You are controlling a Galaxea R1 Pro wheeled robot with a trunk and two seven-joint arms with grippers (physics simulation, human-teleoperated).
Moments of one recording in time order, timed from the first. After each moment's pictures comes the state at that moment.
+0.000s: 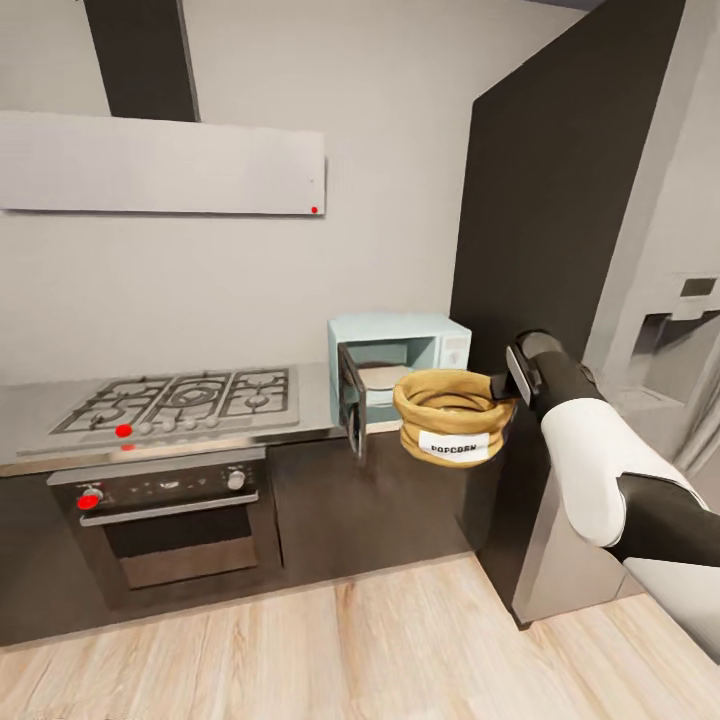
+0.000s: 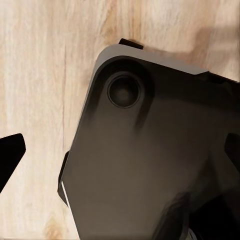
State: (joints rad) left arm 0.00 -0.04 0.02 -0.07 0.30 -0.08 0.12; right arm -1.35 -0.03 -0.18 -0.52 0.37 1.04 -0.03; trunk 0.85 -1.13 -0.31
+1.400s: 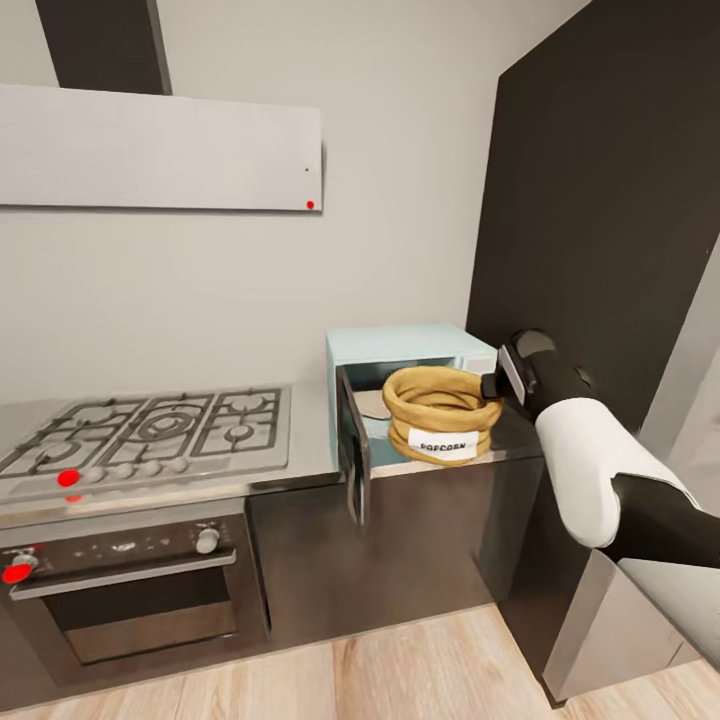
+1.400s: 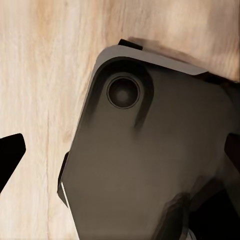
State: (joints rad) left arm 0.00 -0.04 0.02 -0.07 0.30 -0.08 0.12; right arm -1.35 -0.01 -0.18 -0.53 0.36 1.04 0.00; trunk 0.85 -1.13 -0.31
